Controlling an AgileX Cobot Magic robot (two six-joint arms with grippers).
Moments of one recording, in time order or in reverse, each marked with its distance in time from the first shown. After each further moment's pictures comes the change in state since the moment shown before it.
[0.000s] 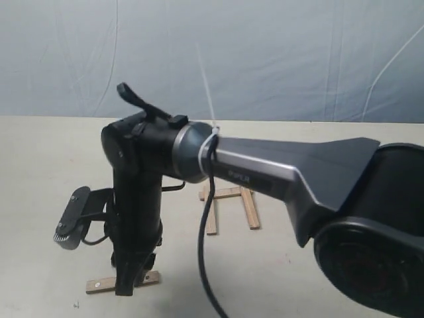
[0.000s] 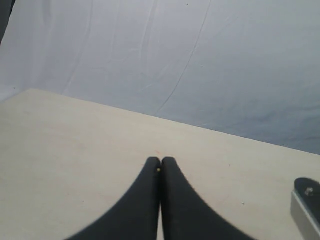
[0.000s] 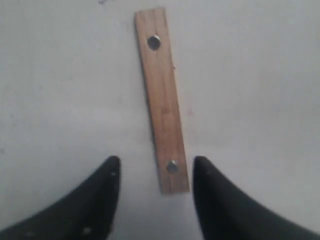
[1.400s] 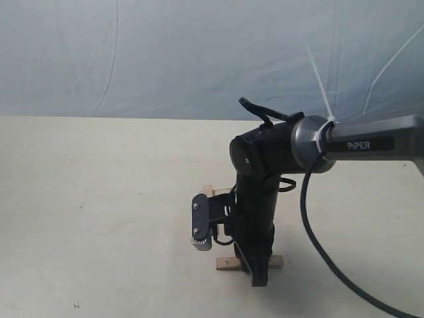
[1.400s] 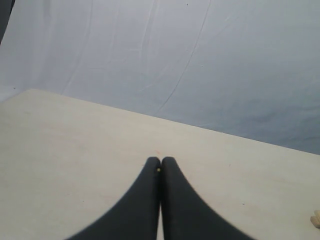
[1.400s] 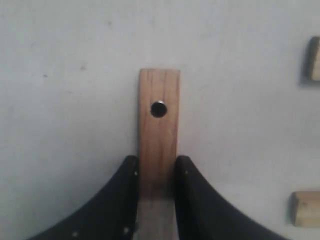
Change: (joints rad) left arm 0.000 0.000 0.000 0.000 0.000 0.000; right arm -0.274 -0.254 0.613 -0.104 -0.274 -0.266
